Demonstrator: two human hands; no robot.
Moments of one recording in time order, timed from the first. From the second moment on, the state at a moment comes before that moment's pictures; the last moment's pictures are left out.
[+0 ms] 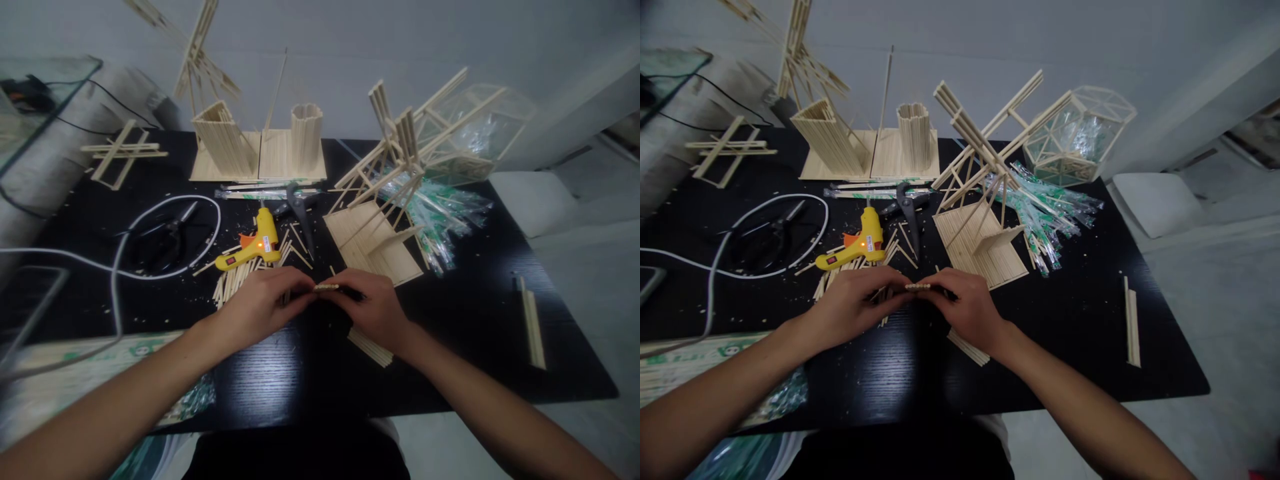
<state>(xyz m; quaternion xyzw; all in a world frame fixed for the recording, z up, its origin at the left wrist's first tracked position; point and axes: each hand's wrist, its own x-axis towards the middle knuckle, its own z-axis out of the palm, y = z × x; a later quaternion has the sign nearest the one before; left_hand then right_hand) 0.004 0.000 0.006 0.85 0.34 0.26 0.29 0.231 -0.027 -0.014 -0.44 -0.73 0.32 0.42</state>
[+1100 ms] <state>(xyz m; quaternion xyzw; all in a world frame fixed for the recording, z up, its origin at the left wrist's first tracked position) 0.005 -0.004 0.011 0.84 0.32 0.35 0.27 0.236 -0.032 -0.013 -0.36 -0.79 0.16 0.48</state>
